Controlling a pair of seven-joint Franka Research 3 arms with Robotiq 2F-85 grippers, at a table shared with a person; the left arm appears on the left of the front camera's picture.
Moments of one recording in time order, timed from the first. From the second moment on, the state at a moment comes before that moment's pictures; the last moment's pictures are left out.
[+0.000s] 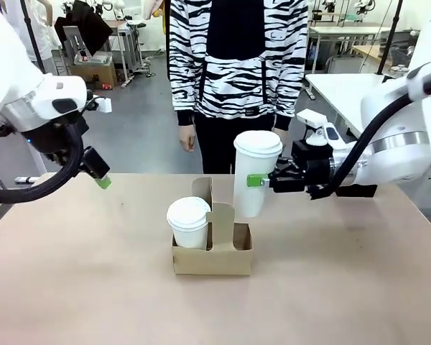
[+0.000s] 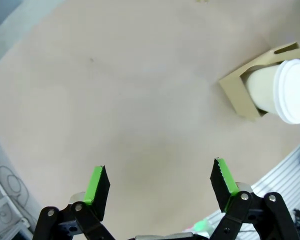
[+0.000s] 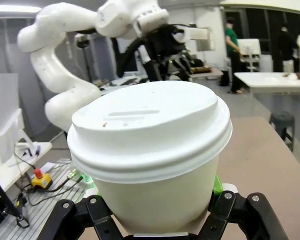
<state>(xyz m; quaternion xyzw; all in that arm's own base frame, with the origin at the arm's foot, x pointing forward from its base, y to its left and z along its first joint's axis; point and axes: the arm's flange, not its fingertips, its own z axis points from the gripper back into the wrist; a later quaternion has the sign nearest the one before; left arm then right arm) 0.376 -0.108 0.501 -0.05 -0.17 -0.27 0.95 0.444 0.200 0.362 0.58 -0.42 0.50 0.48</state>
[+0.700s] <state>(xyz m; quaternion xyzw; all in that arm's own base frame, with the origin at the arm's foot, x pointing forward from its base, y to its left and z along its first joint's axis) 0.372 -0.109 0.482 -0.06 -0.18 -0.33 0.93 0.445 0.227 0.312 0.63 -0.40 0.51 0.43</state>
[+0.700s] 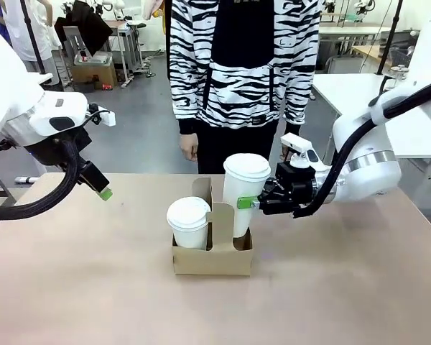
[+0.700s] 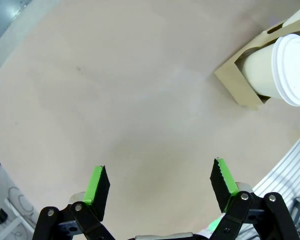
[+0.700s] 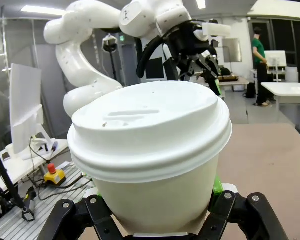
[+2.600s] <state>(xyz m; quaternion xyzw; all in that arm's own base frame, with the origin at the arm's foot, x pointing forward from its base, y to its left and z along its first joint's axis) 0.372 -0.106 0.483 -0.05 -0.18 -0.33 0.93 0.463 0.235 0.251 0.59 -0.29 0.60 0.45</state>
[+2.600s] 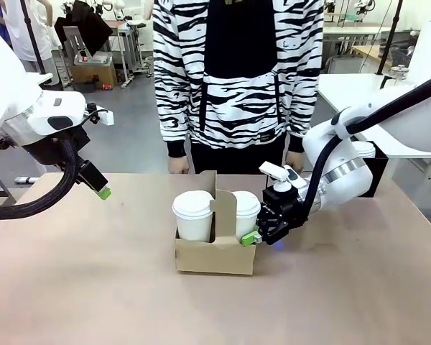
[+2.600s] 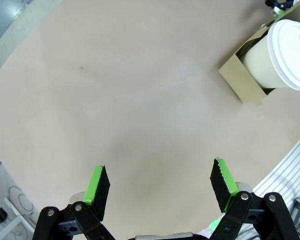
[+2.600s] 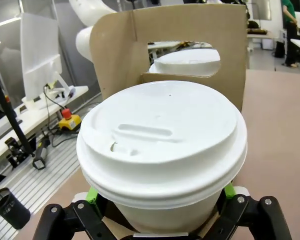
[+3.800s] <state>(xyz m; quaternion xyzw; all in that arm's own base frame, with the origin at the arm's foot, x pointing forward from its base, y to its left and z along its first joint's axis) 0.372 -0.107 0.485 -0.05 -0.18 -0.33 0.93 0.390 0.056 0.407 0.35 -0.42 0.49 0.68</state>
